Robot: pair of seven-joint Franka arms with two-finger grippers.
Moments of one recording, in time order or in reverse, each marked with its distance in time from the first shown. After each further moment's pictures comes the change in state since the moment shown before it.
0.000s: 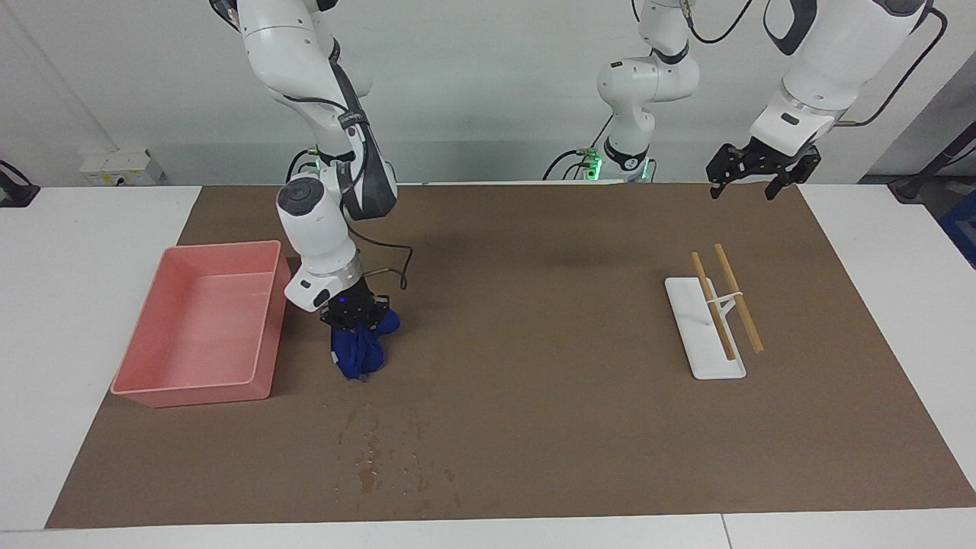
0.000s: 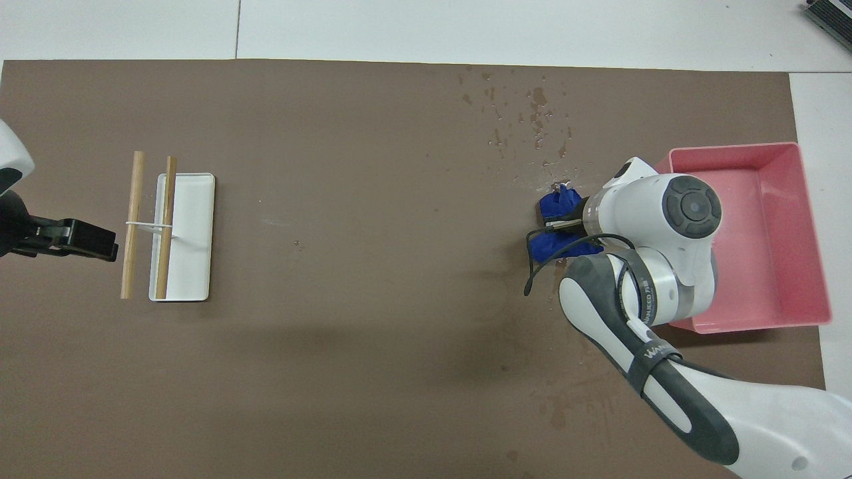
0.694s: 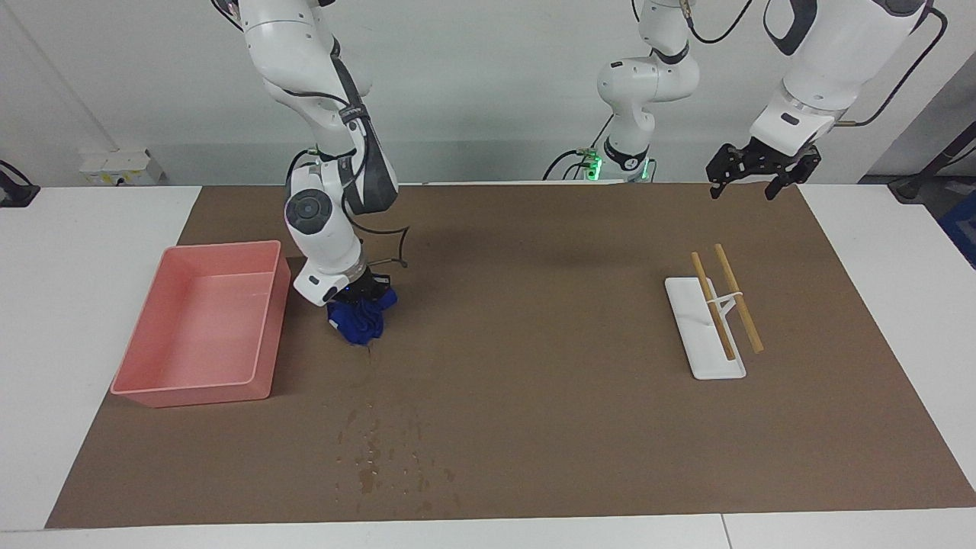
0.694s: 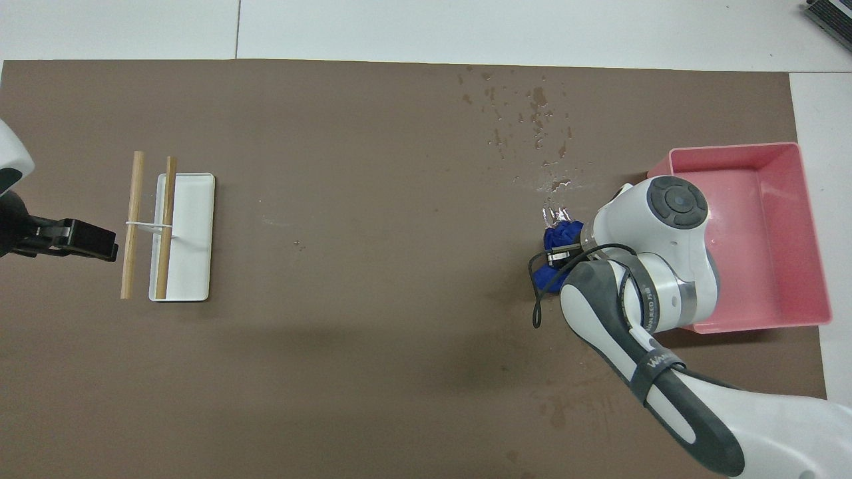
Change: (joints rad) left arm 0.000 0.000 0.000 0.000 0.000 0.000 0.000; right arm -0.007 -0.038 -0.003 -0.019 0.000 -0.339 0.031
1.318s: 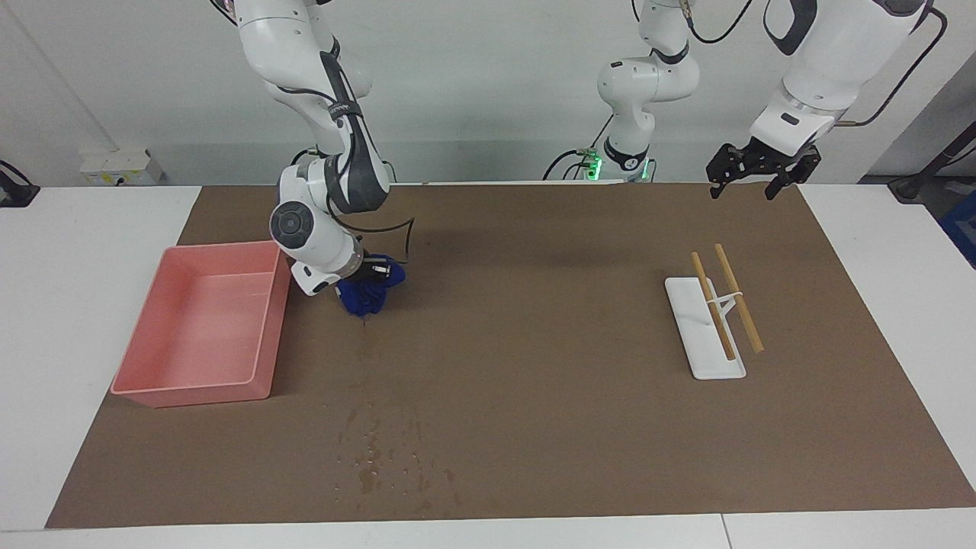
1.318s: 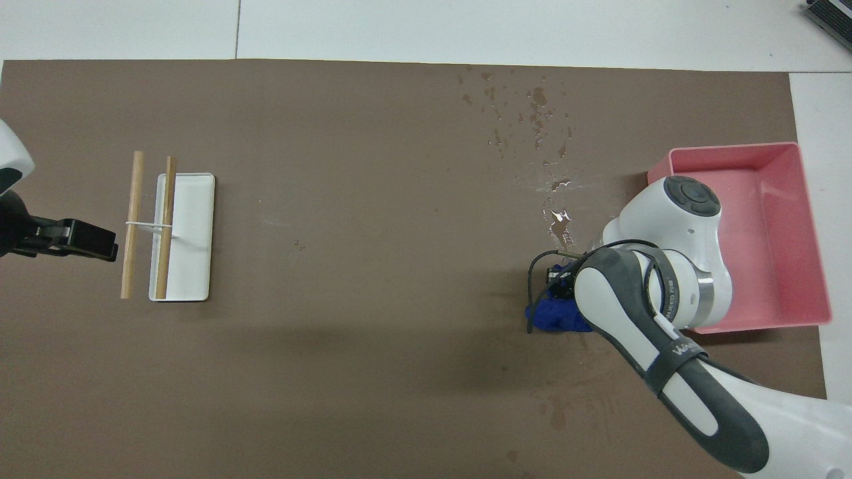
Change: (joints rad) left arm 0.000 0.000 0.000 0.000 0.000 0.000 0.000; right arm -0.017 -0.010 0.002 -0.014 0.215 -0.148 0.248
